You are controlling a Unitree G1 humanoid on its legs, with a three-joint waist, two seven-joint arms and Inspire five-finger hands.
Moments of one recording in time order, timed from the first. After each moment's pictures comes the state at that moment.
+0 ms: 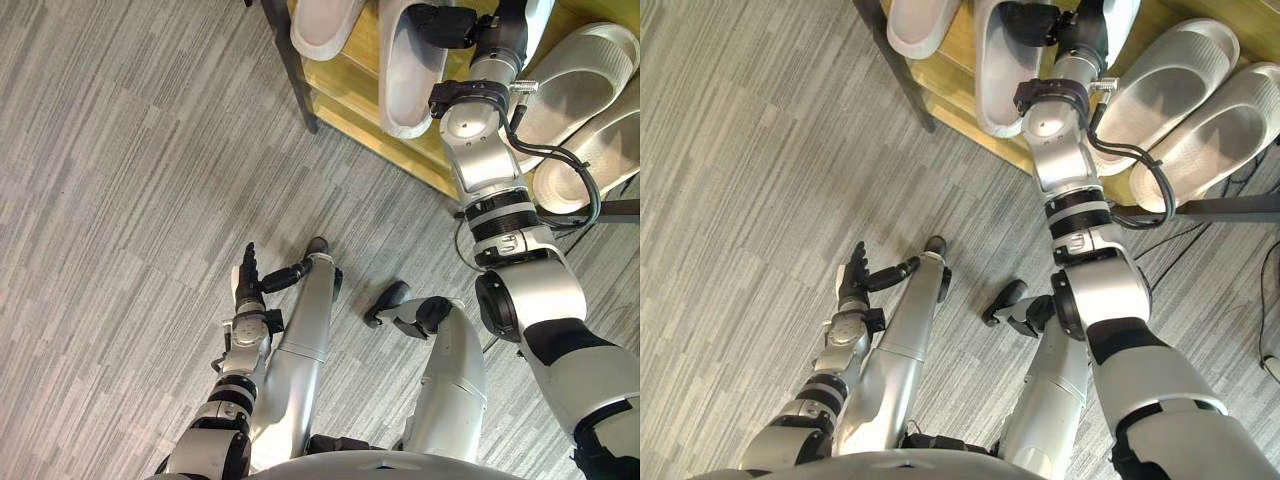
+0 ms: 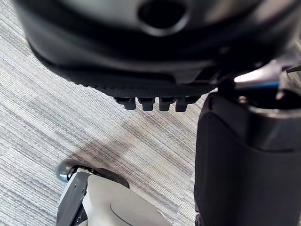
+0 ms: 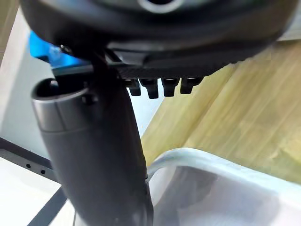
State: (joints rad) left arm -0.29 0.04 0.04 0.81 -0.09 -0.16 0.28; right arm -1.17 -0.27 0.06 0.65 -0.19 0.07 -0.62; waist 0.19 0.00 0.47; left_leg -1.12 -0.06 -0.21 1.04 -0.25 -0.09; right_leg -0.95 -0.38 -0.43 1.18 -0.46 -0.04
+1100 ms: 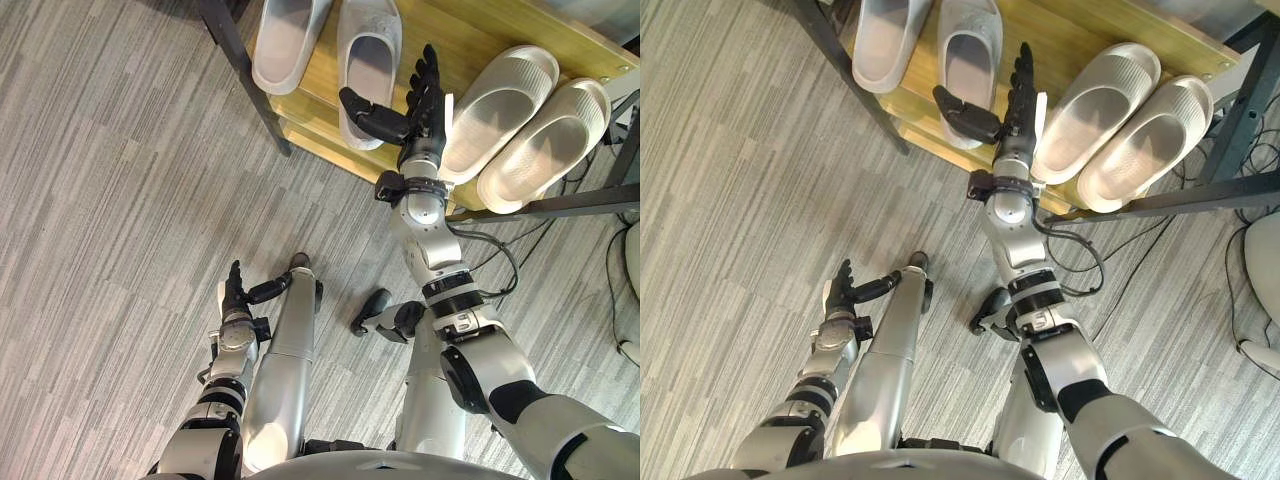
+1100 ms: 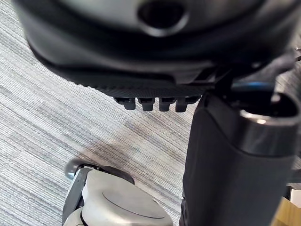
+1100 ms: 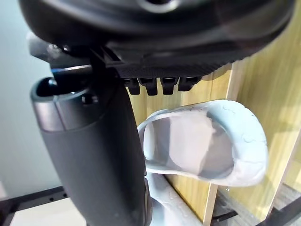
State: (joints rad) left arm -0.29 0.08 0.11 0.85 -0.08 -0.10 0.27; right arm -0.78 -0.03 0.11 0.44 0.33 -0.14 -0.40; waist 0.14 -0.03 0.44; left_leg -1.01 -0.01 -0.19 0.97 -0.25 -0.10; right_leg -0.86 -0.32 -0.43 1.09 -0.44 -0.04
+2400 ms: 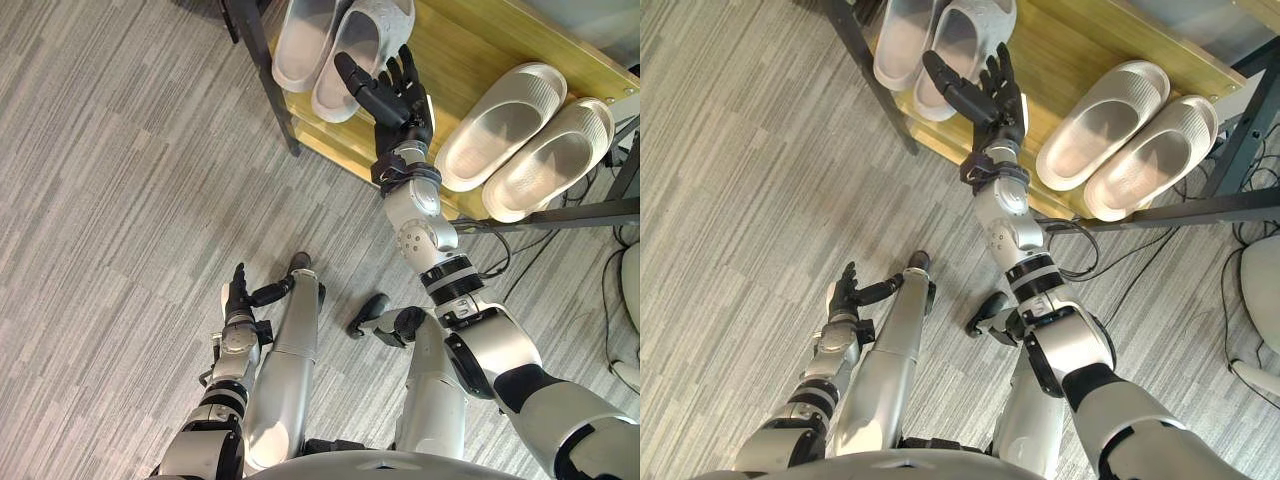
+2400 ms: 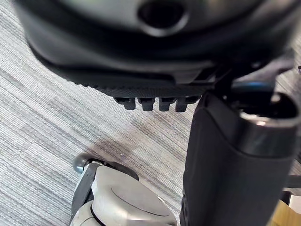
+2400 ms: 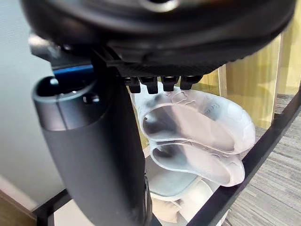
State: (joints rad) left arm -0.28 0.07 0.11 0.85 -0.07 -0.10 0.25; right arm -0.90 -0.09 0.22 0.53 0.73 -0.18 -0.31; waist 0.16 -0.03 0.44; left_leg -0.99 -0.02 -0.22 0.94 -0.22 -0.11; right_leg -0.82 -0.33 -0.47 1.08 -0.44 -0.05
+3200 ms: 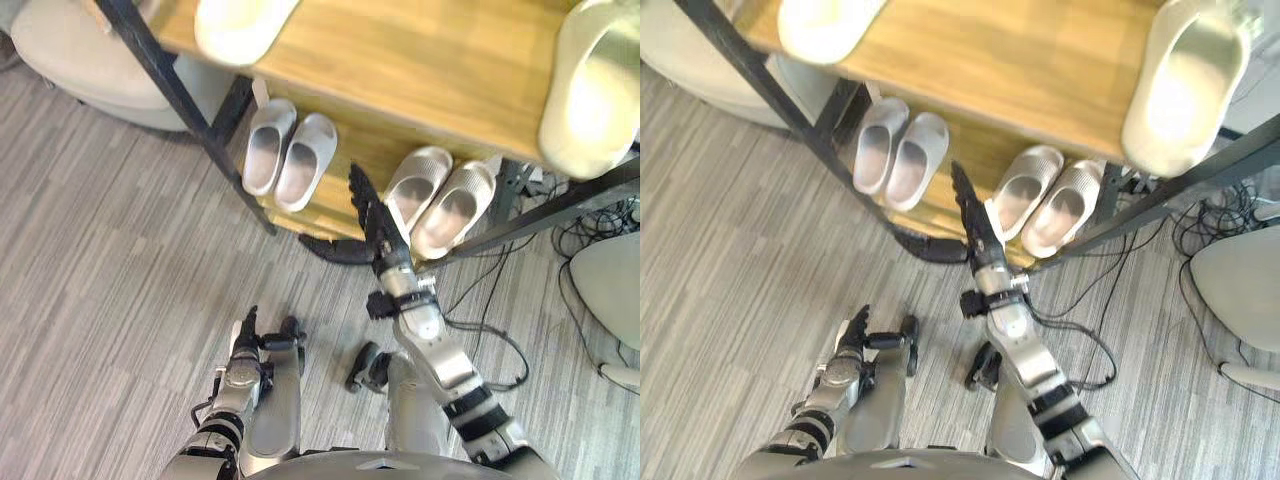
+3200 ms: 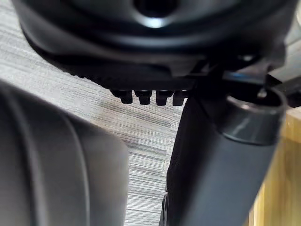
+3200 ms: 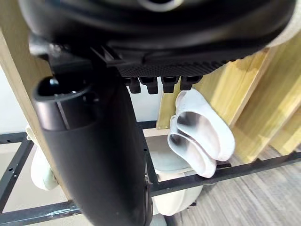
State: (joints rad) left arm -0.14 0.09 -0.07 0.97 0.04 -0.06 0.20; right arm -0.06 -0.17 0.40 0.04 0.11 -0.11 -0.15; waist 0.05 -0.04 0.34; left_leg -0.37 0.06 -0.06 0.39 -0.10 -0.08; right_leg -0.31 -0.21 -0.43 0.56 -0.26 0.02
